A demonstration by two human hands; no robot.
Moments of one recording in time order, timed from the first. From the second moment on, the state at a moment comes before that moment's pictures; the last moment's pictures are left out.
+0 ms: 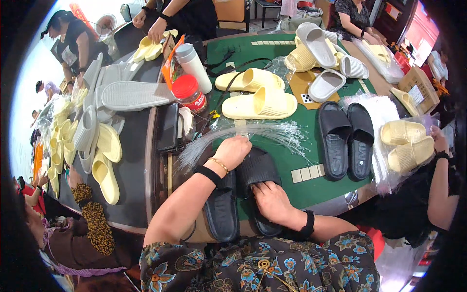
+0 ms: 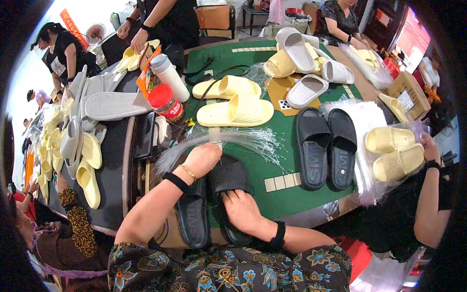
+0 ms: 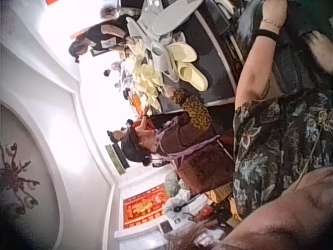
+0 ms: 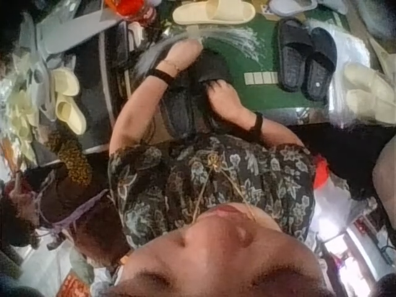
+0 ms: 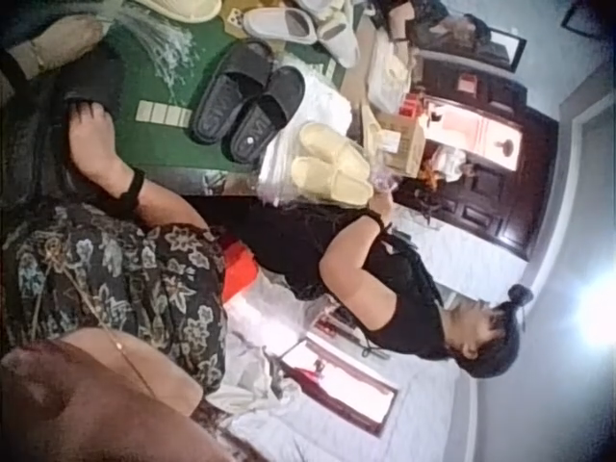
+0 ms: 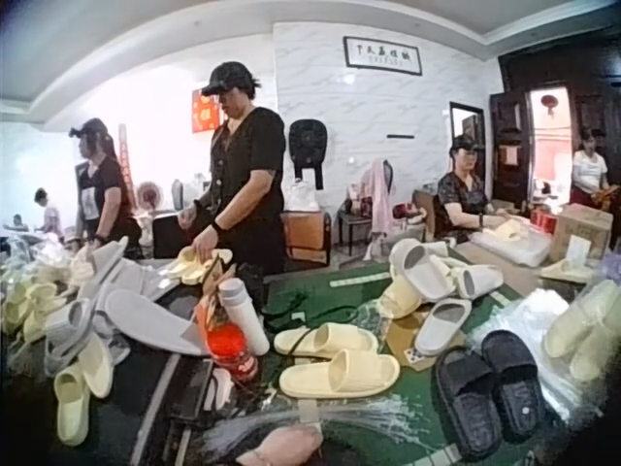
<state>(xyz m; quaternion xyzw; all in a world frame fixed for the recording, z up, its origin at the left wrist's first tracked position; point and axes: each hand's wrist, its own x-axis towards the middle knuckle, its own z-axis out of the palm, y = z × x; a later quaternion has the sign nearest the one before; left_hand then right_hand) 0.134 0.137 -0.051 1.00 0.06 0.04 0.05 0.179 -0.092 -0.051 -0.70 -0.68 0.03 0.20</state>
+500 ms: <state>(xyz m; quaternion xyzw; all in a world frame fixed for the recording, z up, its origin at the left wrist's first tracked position) 0.134 0.135 -0.052 0.99 0.04 0.09 0.08 0.177 -0.093 -0.045 -0.70 -0.68 0.02 0.19</state>
